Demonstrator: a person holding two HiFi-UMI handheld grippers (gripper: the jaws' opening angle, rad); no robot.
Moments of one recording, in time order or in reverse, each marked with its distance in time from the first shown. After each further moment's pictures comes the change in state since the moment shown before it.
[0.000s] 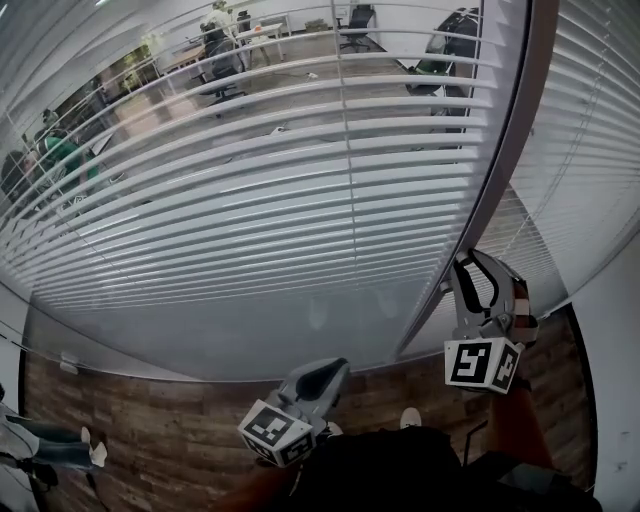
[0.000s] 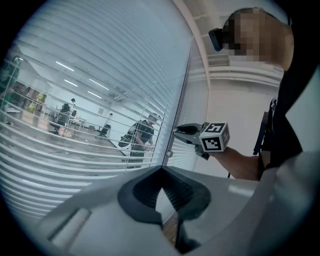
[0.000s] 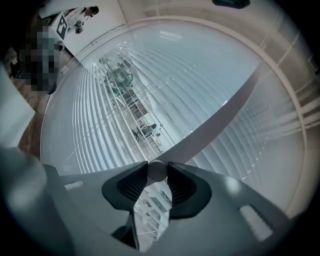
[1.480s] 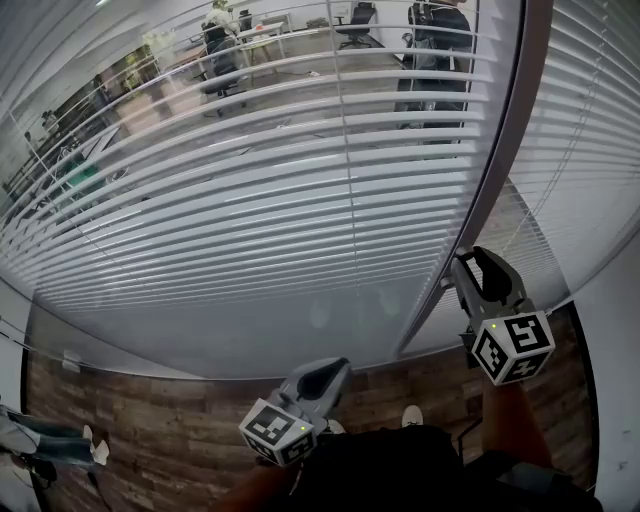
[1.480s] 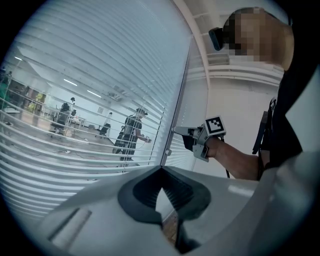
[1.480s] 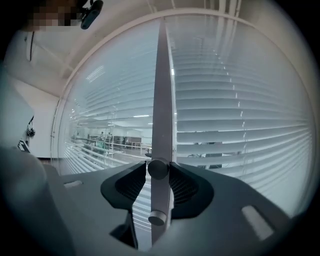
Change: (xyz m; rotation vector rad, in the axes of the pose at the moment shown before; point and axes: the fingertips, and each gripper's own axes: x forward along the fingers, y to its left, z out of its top) left arm -0.003 -0.006 -0.006 0.005 0.005 -0.008; right arm -0.002 -0.010 -0.005 0.919 -0.124 0.195
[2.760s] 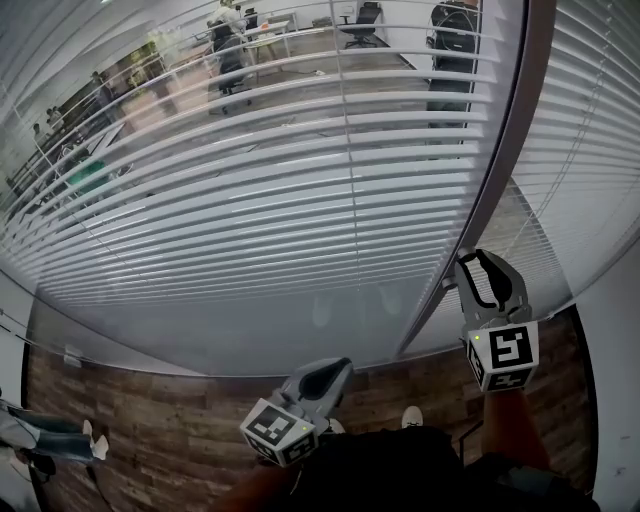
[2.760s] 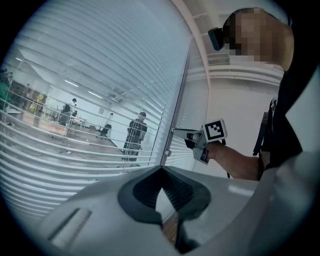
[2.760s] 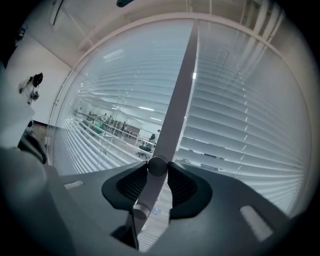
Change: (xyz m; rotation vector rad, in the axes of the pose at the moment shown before) left arm -0.001 -0.005 0.002 -0.006 0.002 0.012; right arm -0.003 0.003 -0.002 -0.296 0.024 -0.062
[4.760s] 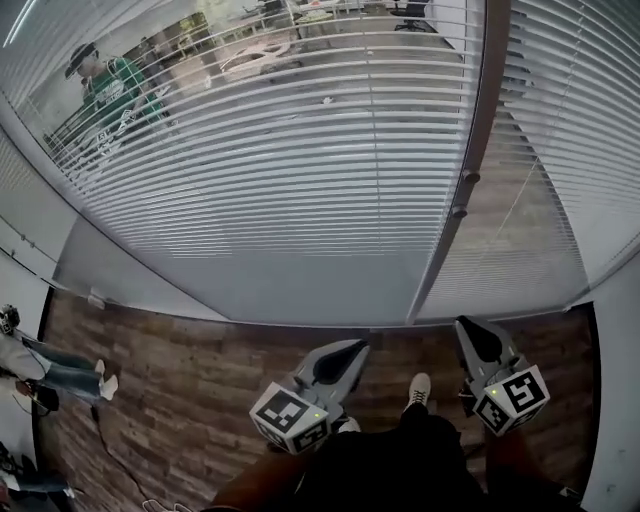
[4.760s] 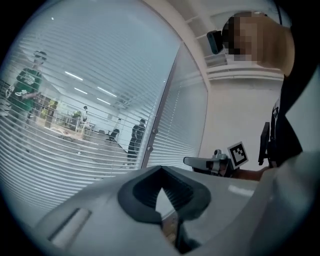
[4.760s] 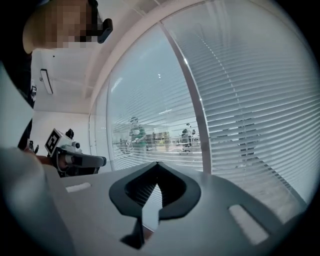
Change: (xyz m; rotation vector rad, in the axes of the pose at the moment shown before) left arm -0.071 -0.141 -0.021 0.003 -0.054 0.109; right arm -0.208 0.098 -0.054 0.420 -0.006 0.436
